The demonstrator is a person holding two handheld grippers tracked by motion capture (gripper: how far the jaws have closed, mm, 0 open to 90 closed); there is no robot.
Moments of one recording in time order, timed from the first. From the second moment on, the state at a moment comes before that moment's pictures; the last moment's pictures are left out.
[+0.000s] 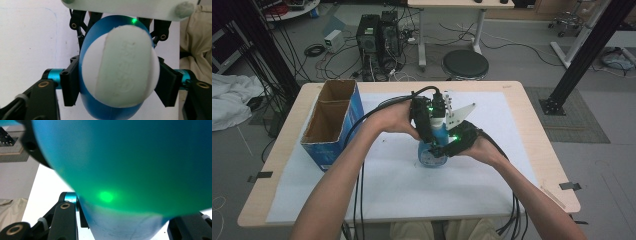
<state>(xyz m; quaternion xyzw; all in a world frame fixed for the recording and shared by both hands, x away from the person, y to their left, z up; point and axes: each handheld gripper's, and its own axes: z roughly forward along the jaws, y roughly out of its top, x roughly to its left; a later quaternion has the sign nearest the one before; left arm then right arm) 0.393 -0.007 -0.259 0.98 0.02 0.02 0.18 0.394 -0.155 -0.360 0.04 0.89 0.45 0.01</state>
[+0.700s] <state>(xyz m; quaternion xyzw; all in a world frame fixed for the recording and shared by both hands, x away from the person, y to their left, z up) 0.391 -0.006 -0.256 0.98 0.02 0.03 0.19 0.393 -0.156 -0.359 0.03 0.89 0.45 0.01</state>
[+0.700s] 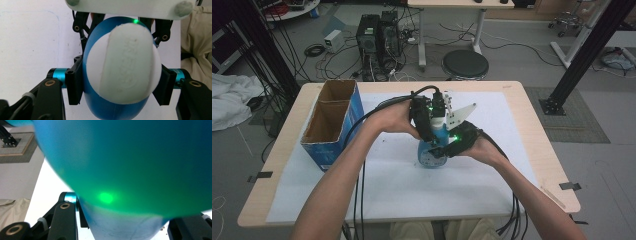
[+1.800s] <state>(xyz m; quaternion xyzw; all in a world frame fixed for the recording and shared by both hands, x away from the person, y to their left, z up) 0.388 0.001 -0.254 0.98 0.03 0.03 0.18 0.393 -0.164 -0.357 0.04 0.88 0.47 -0.01</state>
